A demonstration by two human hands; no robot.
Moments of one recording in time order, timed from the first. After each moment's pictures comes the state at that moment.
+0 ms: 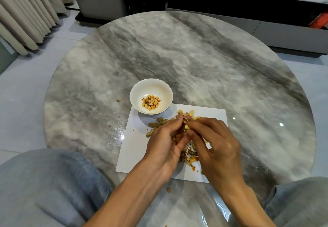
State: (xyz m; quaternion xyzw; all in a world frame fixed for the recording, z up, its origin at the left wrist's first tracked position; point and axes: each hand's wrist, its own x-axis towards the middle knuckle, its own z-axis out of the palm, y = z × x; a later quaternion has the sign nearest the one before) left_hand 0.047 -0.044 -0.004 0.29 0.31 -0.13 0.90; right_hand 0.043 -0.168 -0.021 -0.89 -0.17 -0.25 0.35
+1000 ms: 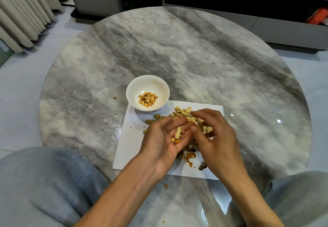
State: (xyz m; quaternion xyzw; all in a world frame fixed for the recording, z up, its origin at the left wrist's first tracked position) left_hand 0.048 -0.041 -0.001 0.30 0.34 -0.20 0.87; right_hand 0.048 -0.182 -0.016 -0.90 -0.06 -0.03 0.43
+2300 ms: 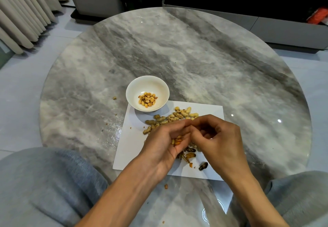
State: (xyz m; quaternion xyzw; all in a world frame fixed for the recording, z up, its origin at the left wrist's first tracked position) left_hand 0.044 -0.043 -0.001 0.36 0.30 -0.21 0.86; right_hand 0.048 -0.182 -0.004 -0.86 -0.03 -0.01 0.50
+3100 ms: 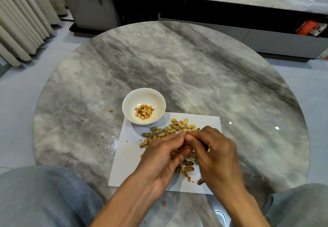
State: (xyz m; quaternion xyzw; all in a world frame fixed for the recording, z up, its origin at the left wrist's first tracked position) left_hand 0.044 -0.045 -0.002 0.35 0.29 -0.20 0.87; right_hand 0.049 -0.178 -0.012 -0.89 -0.12 -0.13 0.42
